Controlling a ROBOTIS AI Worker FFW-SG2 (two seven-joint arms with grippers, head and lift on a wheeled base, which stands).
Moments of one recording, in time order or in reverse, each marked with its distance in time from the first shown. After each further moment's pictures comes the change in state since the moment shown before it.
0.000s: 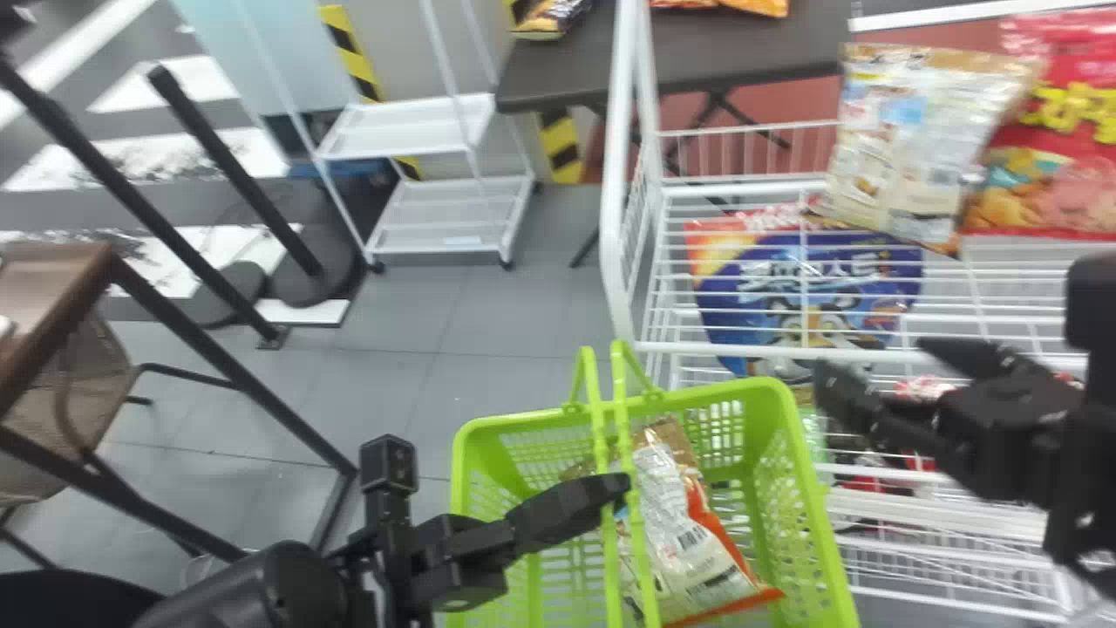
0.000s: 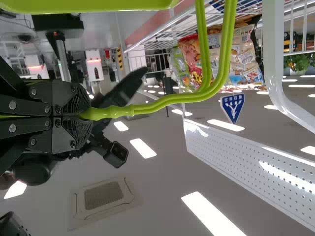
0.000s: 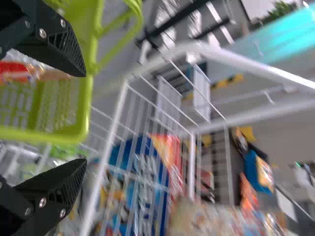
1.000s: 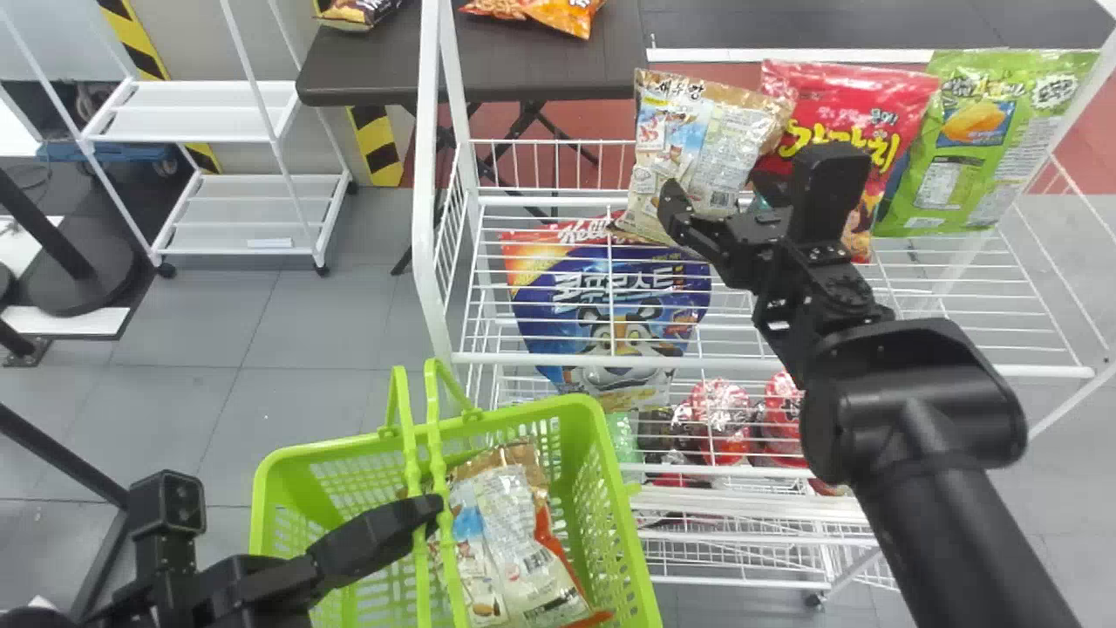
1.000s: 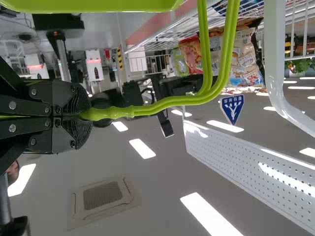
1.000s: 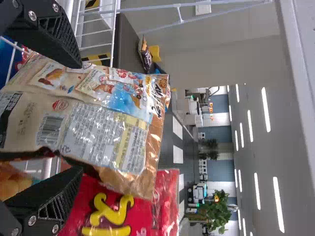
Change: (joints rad) left arm 0.006 0.001 0.000 0.008 0.000 -0.003 0.000; right arm -0.553 0.076 -0.013 1.005 0.079 -0.807 -0.076
